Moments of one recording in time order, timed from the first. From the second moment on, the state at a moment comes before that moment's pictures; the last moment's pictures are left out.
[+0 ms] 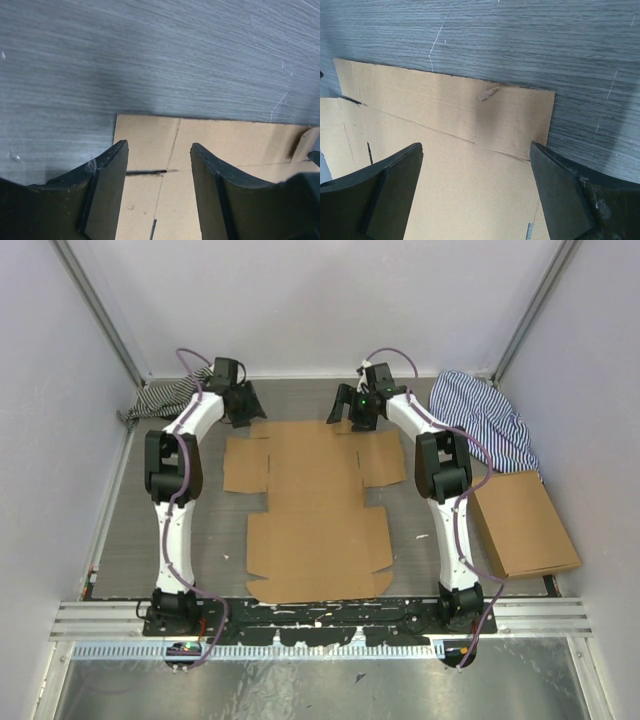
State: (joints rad) left arm -0.16 2.32 1.95 -0.54 0.14 -0.57; right arm 0.27 2.42 2.03 -0.48 -0.38 0.43
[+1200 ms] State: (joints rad) left arm -0.20 2.42 2.07 -0.65 0.04 -0.40; right arm 0.27 2.44 2.06 -0.48 -0.38 0.43
